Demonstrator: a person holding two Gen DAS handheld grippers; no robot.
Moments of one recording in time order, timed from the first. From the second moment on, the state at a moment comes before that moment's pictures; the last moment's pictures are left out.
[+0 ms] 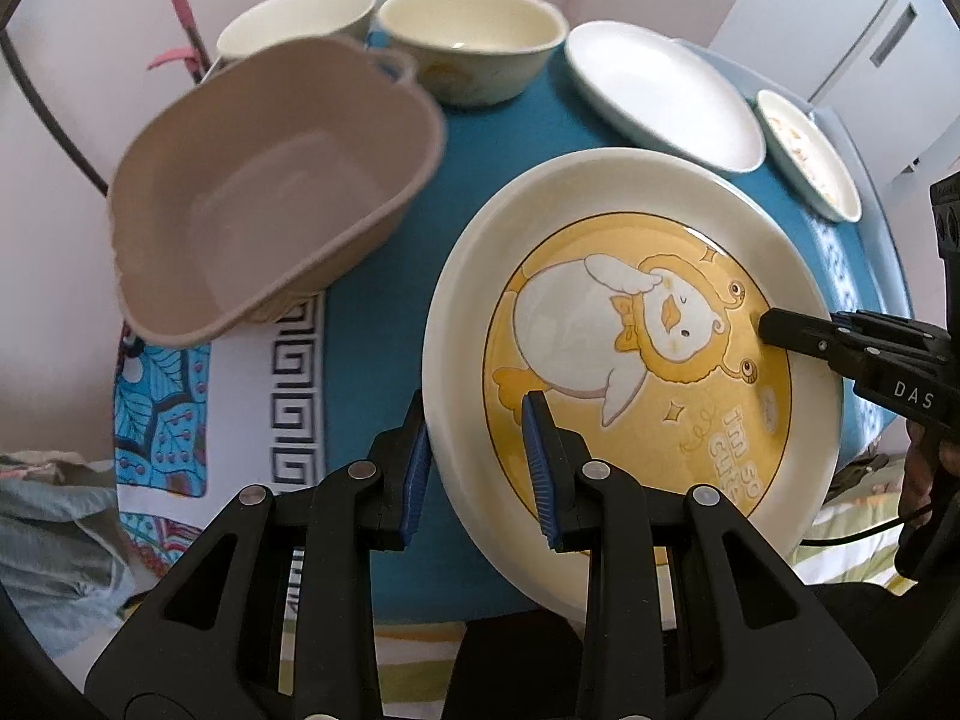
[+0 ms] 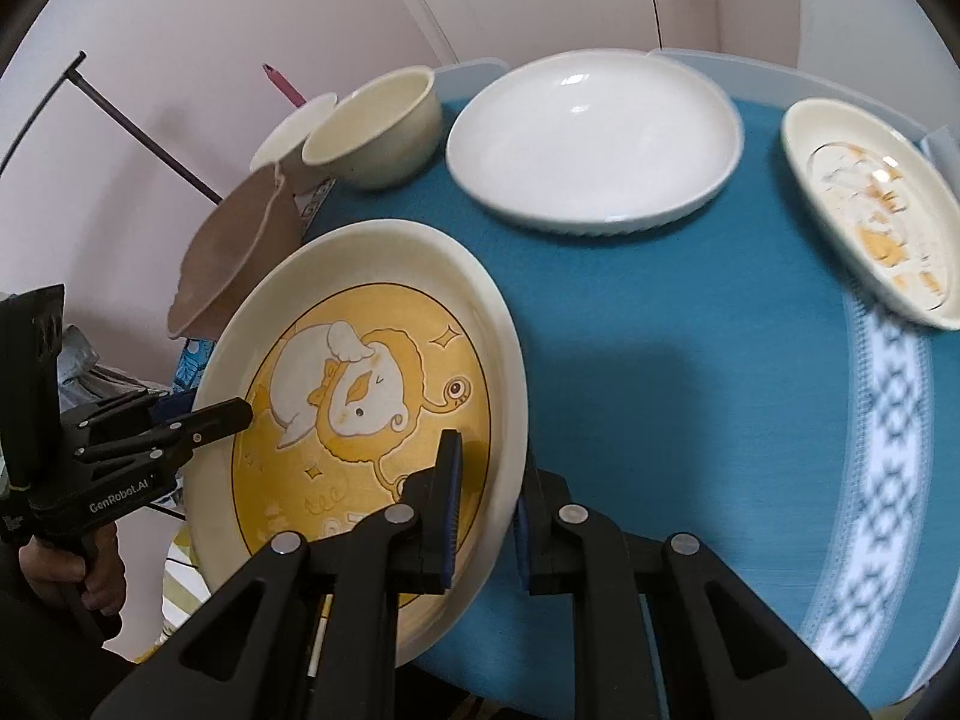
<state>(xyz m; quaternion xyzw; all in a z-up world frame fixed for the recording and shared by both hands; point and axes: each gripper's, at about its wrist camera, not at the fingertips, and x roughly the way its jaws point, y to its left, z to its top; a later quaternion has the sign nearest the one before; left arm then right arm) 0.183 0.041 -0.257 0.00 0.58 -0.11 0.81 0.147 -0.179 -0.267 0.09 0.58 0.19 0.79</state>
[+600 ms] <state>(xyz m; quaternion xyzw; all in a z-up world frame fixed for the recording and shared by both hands) 0.183 0.055 -0.264 0.00 0.57 -0.12 0.81 0.146 -0.174 -0.285 0.11 0.59 0.18 0.78</state>
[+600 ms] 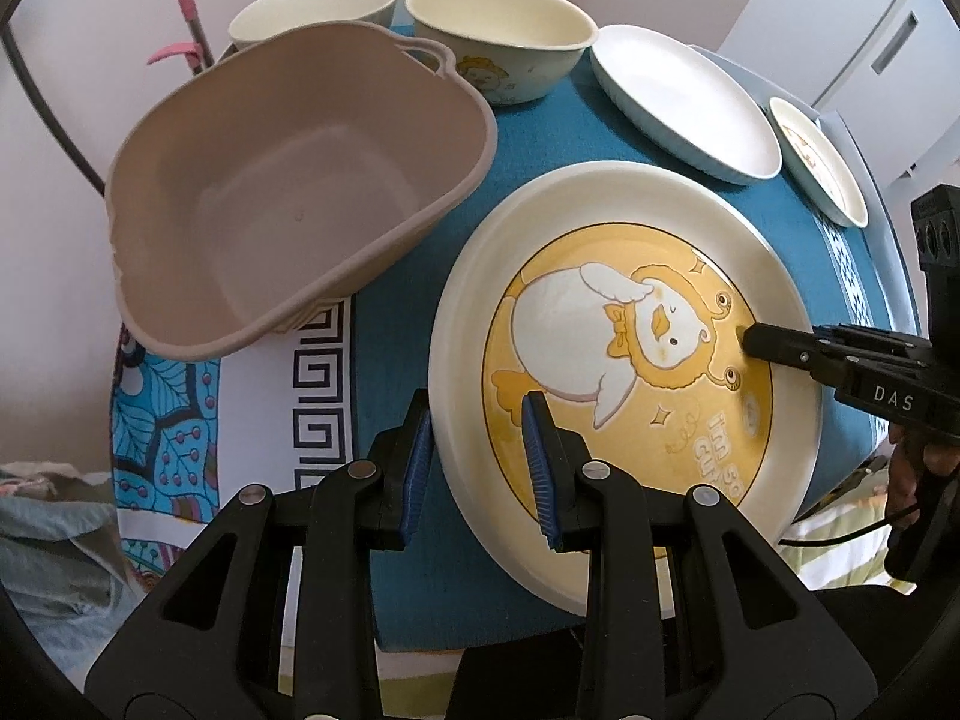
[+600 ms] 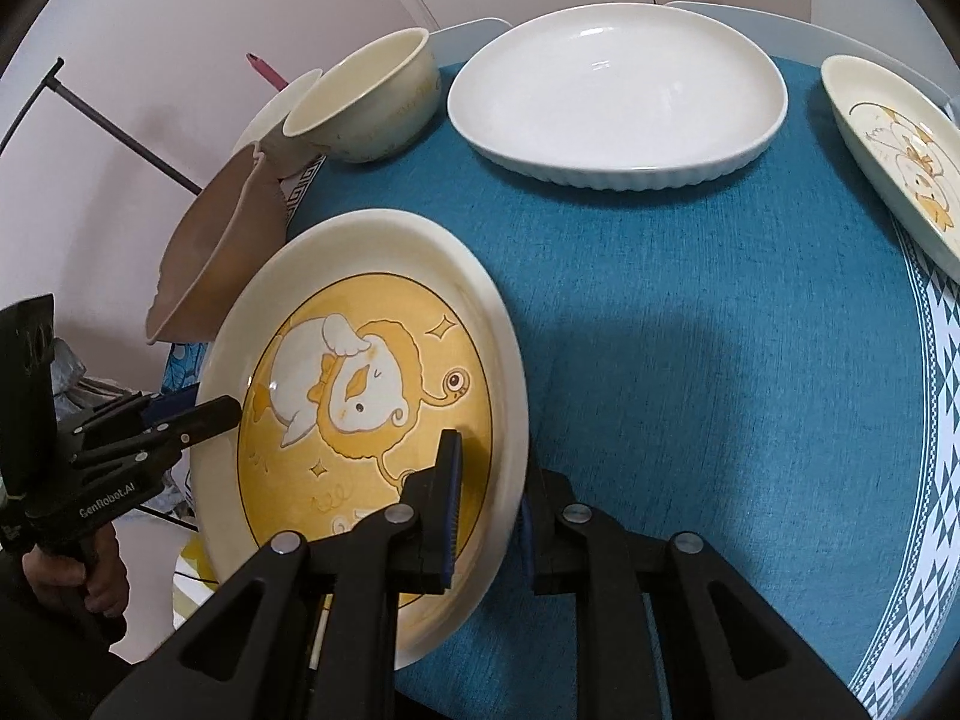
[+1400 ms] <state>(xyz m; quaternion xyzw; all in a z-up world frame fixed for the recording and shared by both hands) 0.181 0.026 -0.256 0.05 0.56 -0.09 0.82 0.139 -0.180 -0.268 0.09 0.57 0.17 0.80</state>
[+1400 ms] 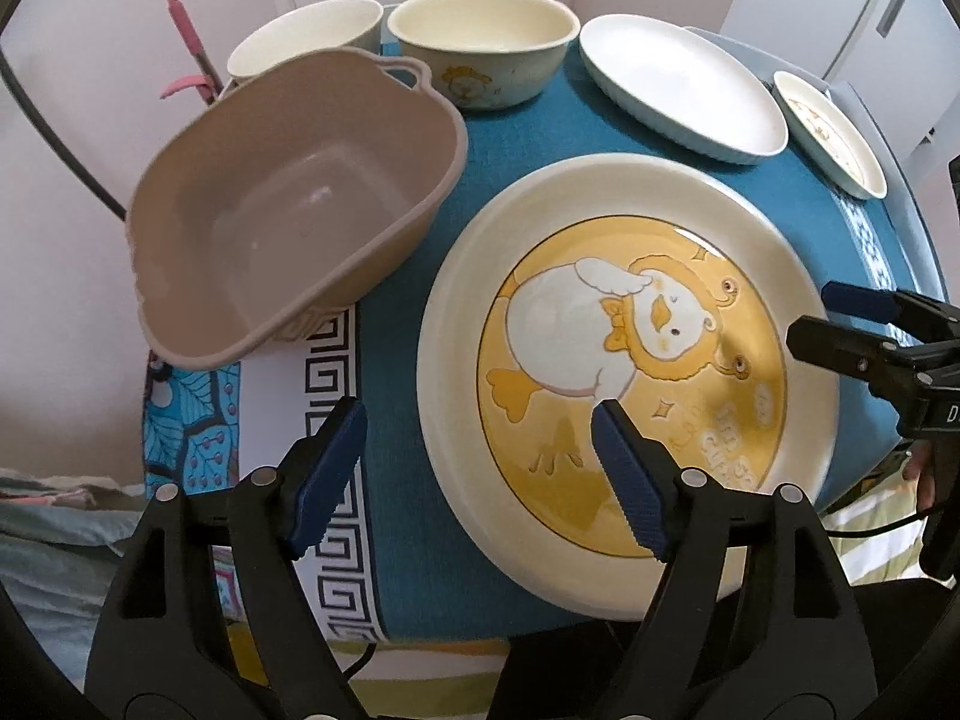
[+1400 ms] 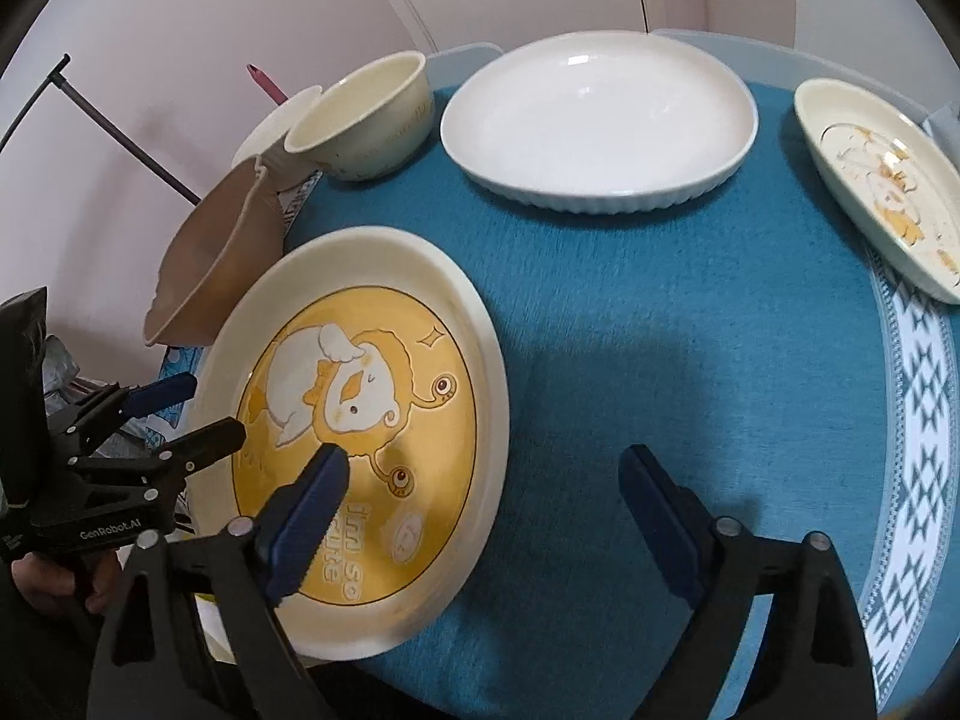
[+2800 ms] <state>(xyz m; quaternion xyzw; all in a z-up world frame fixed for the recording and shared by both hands) 0.312 -0.077 -0.235 -0.19 0.54 0.02 0.82 0.367 -0.279 -0.239 -0.06 0.58 0.34 0.74</state>
